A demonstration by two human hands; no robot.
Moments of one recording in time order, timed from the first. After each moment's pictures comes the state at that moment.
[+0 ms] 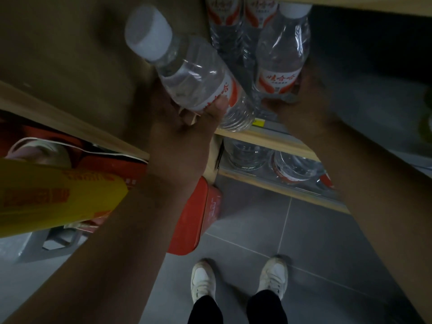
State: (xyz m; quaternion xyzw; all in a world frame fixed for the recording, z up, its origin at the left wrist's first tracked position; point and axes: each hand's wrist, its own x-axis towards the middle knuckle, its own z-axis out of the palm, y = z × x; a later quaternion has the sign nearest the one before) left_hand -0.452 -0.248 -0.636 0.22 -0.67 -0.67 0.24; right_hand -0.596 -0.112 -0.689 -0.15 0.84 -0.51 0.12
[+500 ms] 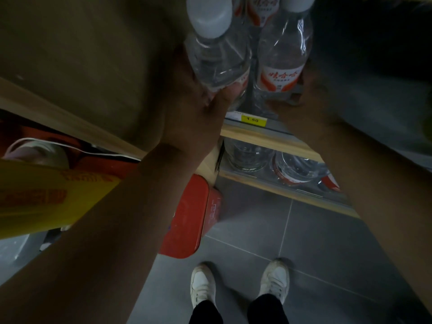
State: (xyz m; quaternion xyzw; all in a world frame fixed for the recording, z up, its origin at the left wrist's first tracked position) left_hand -0.485 -0.264 -0.655 0.08 -0.84 -0.41 0.34; right_hand -0.597 -0.108 -0.702 -0.16 0.83 -0.51 0.13
